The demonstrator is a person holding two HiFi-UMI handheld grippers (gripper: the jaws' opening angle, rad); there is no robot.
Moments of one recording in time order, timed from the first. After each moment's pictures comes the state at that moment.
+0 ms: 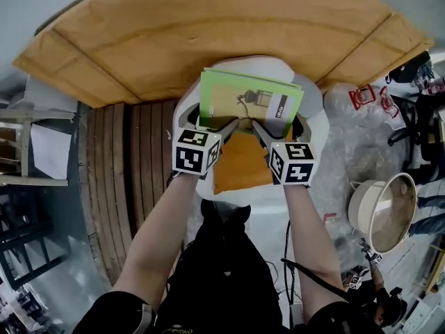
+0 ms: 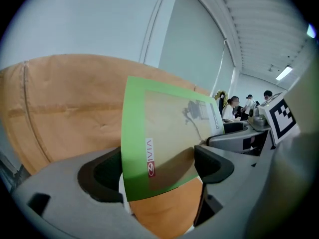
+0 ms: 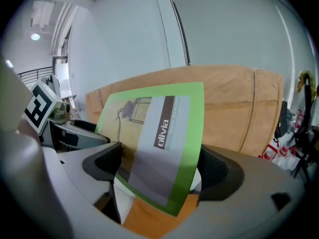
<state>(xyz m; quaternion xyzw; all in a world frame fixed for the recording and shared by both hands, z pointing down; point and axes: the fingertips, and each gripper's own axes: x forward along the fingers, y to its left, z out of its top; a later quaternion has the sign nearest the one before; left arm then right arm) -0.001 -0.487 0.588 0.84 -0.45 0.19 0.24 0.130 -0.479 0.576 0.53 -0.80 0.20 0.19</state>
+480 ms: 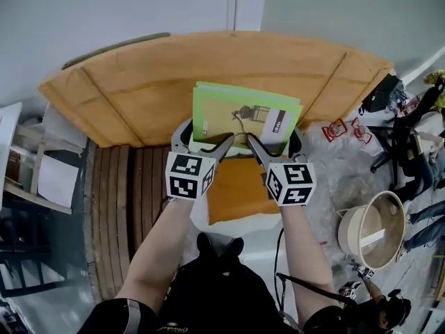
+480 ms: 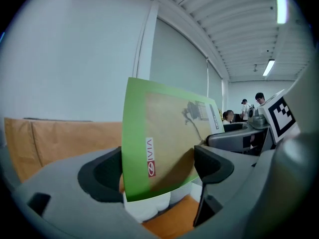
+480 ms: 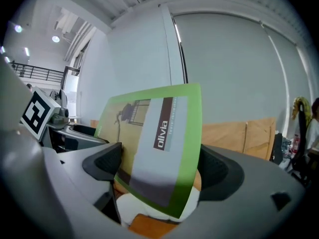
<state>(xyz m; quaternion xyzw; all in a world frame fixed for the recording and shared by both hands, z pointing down) -0.004 -0.447 0.374 0.87 -0.48 0.10 0.09 0.129 -0.436 0.363 0.56 -0.82 0.07 0.09</state>
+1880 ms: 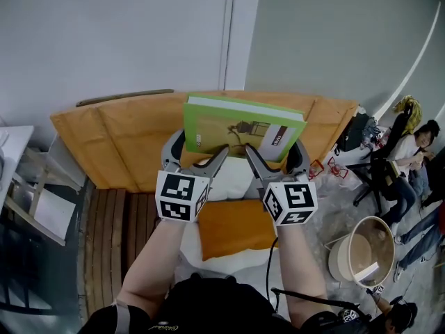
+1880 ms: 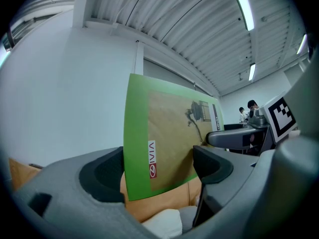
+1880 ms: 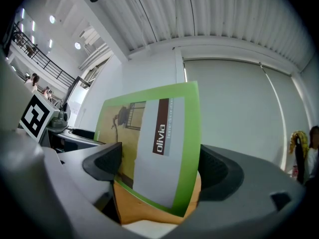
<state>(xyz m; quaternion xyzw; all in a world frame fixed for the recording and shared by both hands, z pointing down) -0.017 -0.383 0.177 0.87 -0.48 -0.01 -0.06 0.117 -0.367 0.161 0.57 -0.81 -0.09 -0.02</state>
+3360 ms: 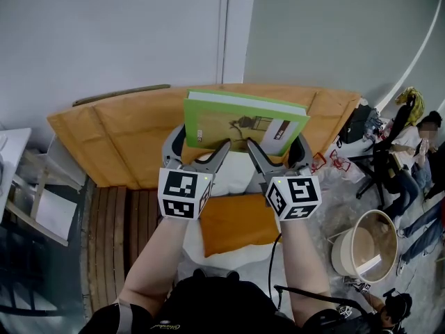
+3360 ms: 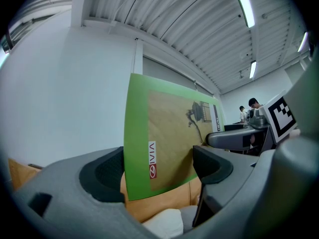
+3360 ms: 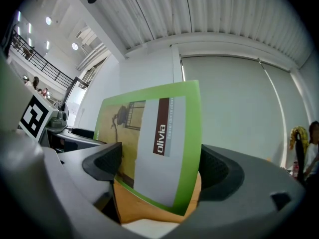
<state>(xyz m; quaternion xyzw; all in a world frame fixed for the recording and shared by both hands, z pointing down) -0.014 -0.392 0.183 0.87 -0.49 -0.01 -0.06 0.119 -0.376 0.171 0.57 -0.81 -0.08 -0.02</state>
